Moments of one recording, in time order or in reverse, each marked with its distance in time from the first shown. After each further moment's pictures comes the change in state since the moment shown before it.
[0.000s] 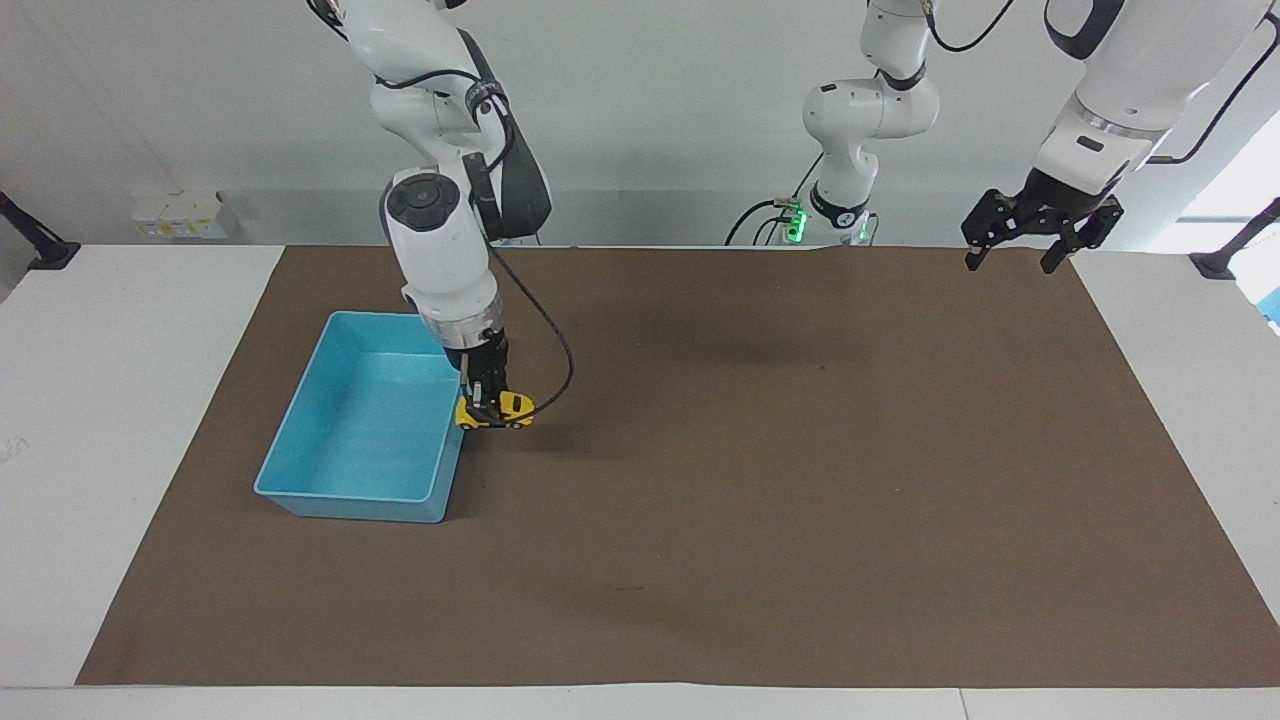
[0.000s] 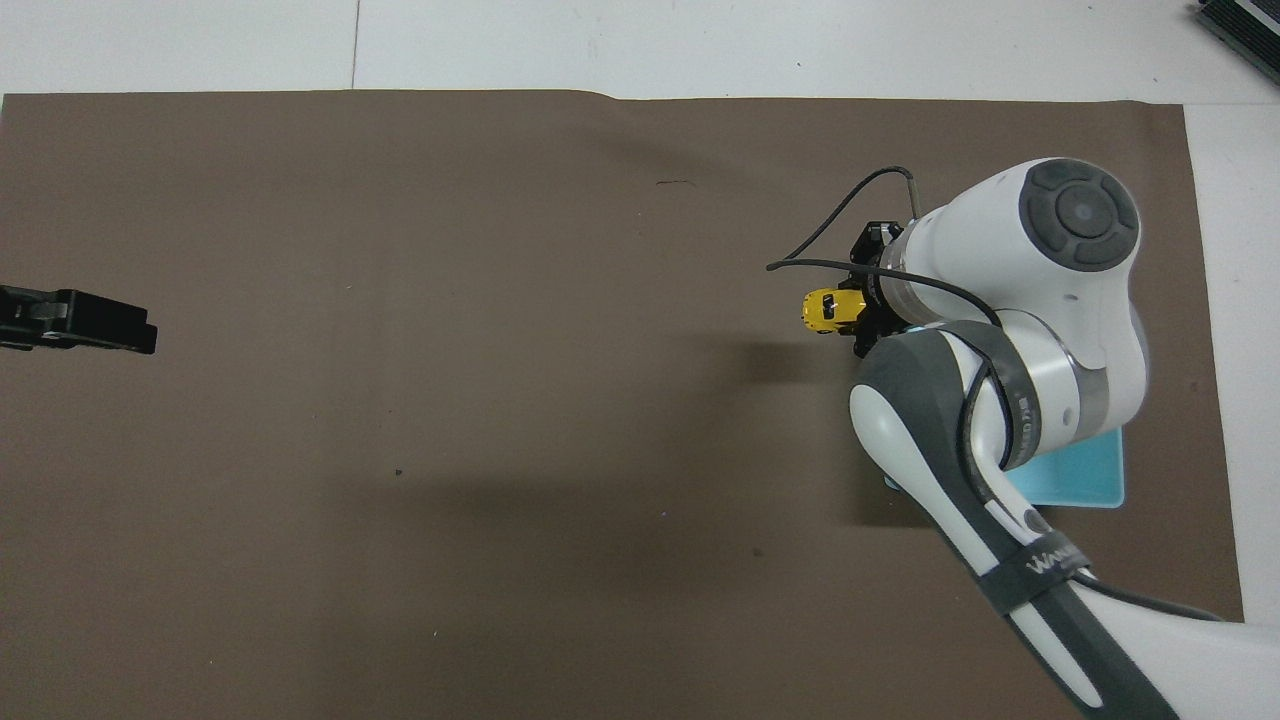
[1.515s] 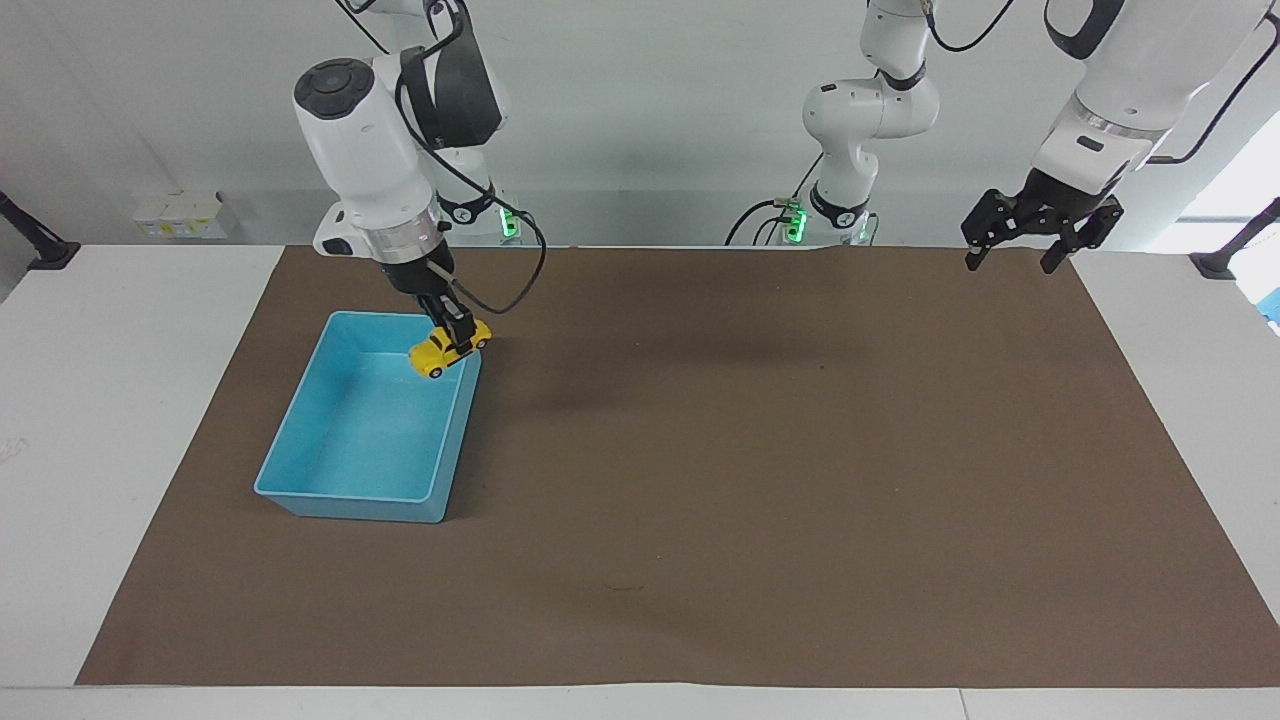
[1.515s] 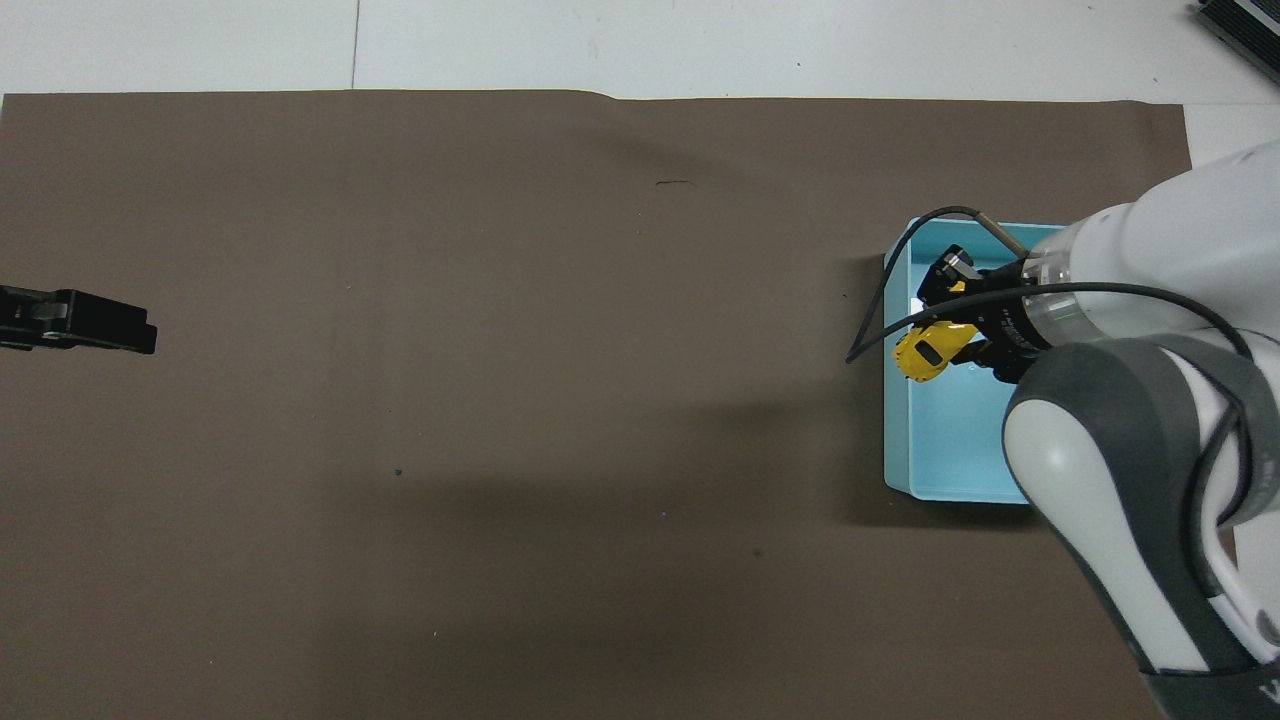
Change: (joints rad) left arm 0.000 0.000 0.000 0.000 0.000 0.000 0.000; right arm -0.108 -0.176 -0.010 0.002 0.078 -0.237 -0.905
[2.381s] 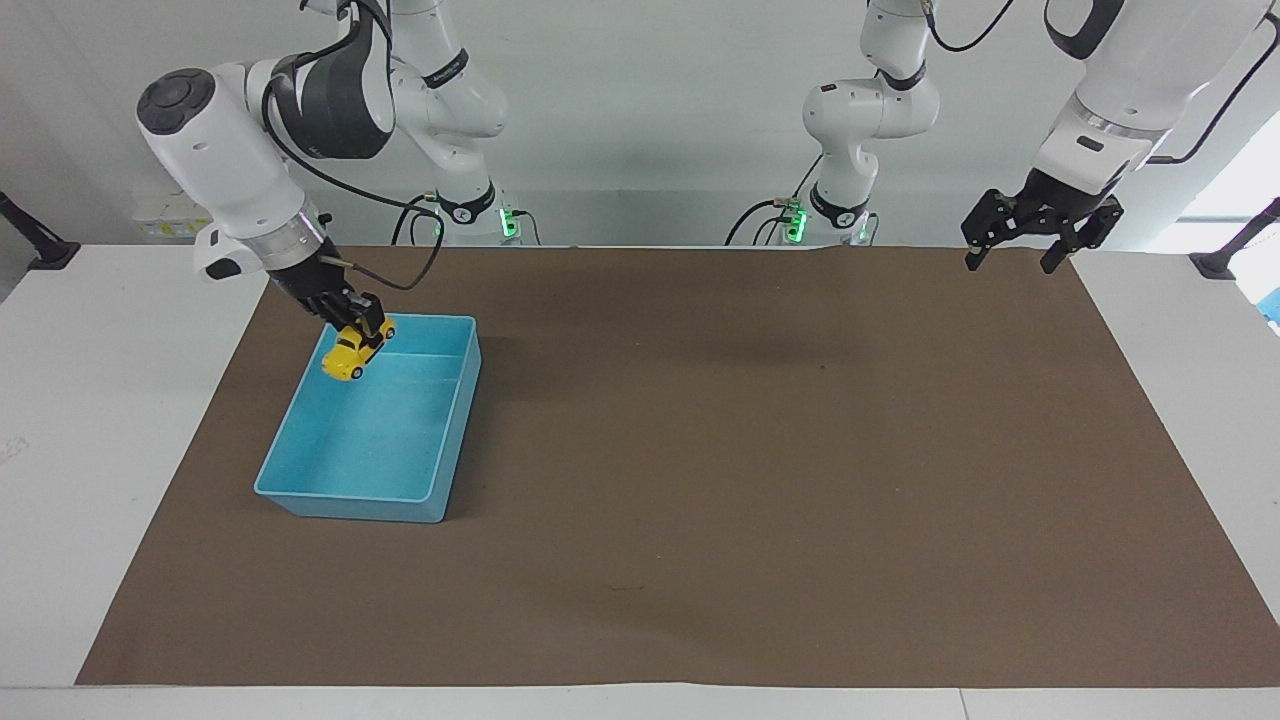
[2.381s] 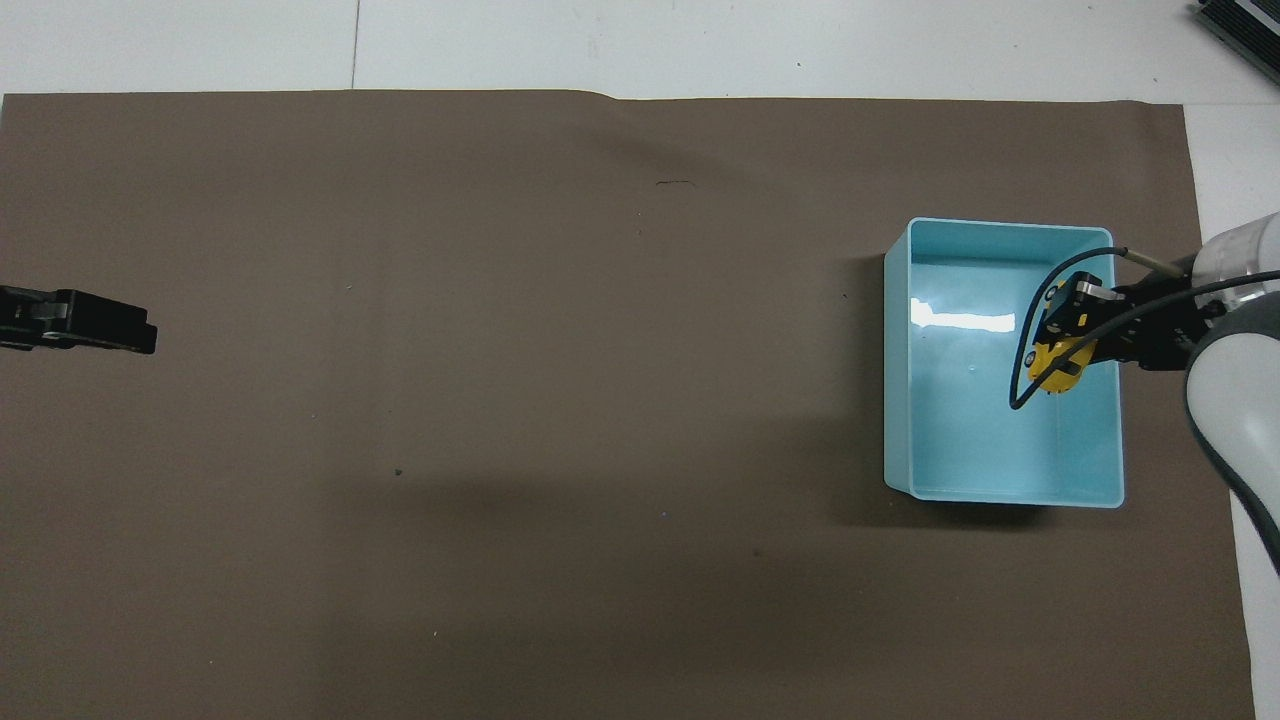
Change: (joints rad) left arm 0.000 0.000 0.000 0.000 0.000 0.000 0.000; right arm -0.192 -0.006 -0.009 -0.012 0.005 -0.054 -0.610
